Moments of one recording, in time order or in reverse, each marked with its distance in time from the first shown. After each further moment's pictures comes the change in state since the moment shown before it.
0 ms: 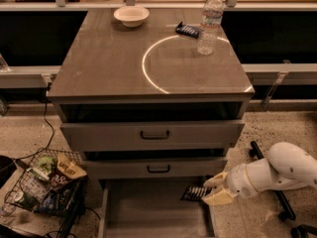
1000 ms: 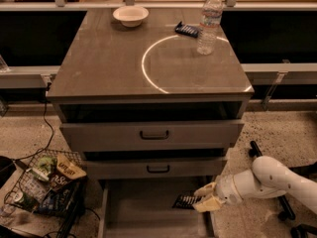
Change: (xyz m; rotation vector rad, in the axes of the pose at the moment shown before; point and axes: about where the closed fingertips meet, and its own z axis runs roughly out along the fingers) arm 0.046 -0.028 0.078 -0.108 -0.081 0.074
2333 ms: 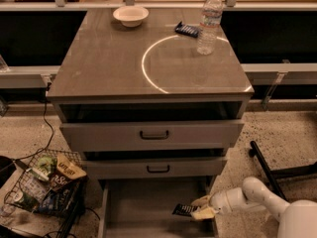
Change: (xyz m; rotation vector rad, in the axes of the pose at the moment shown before) arm 0.129 -0.109 0.098 -0.082 -0.131 0.040
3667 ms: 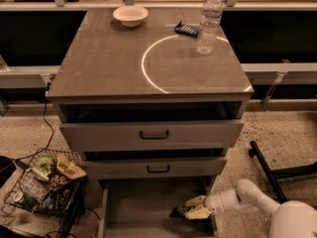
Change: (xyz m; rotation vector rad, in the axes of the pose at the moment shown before) arm 0.001 -0.010 0.030 -0.022 -0.052 -0.013
